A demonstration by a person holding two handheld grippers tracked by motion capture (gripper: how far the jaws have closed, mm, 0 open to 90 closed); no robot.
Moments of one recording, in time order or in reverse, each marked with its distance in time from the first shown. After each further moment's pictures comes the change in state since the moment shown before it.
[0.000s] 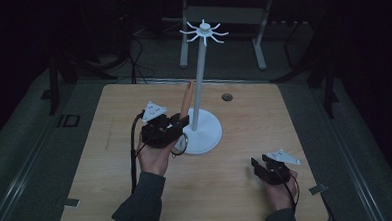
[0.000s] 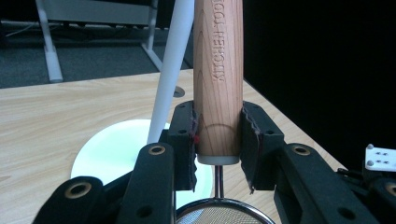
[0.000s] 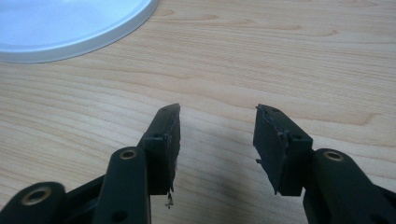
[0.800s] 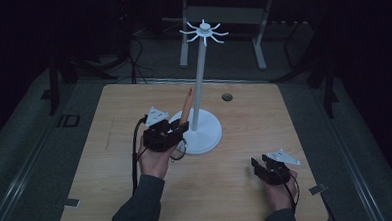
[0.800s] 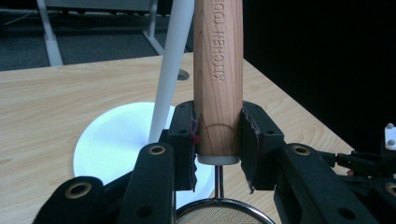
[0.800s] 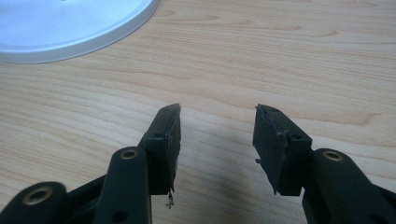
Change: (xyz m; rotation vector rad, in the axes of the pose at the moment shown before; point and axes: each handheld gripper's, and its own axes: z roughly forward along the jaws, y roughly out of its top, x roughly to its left) left arm 0.006 -0.017 0.009 0.048 0.009 0.015; right arm 0.000 0.000 0.000 -0.002 -0.001 0.000
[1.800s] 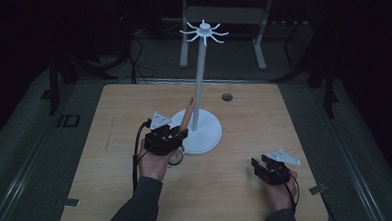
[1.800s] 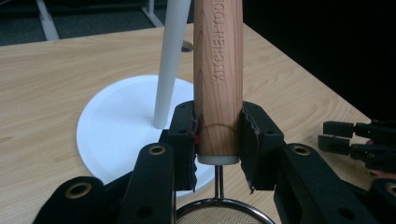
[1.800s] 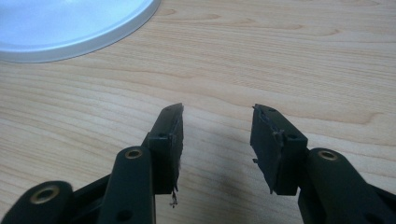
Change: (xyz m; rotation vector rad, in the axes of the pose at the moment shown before) left arm 0.007 -0.016 0.011 0.093 0.007 0.036; right arm 0.000 0.000 -0.001 0.004 0.007 0.002
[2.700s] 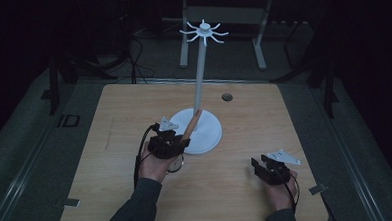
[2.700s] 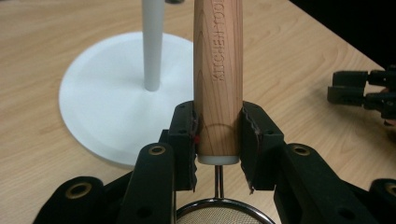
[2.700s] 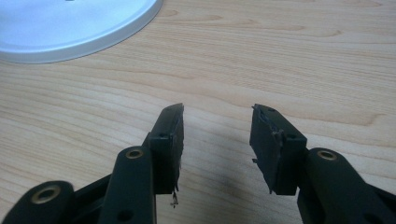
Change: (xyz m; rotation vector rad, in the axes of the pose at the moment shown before) left arm 0.001 -0.012 0.015 0.153 -0.019 0.064; right arm 0.000 0.000 -0.001 -0.001 0.008 0.000
